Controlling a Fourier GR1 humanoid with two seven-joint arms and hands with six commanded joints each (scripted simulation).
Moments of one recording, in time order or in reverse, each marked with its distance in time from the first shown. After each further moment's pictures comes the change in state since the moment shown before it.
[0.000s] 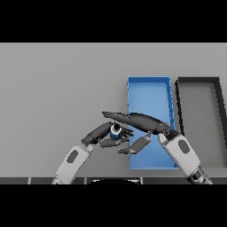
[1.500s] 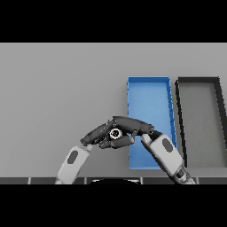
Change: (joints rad) left arm 0.025 -0.043 0.056 0.001 -0.105 -0.109 -0.056; right arm -0.024 0.216 0.039 0.076 -0.009 0.016 0.022
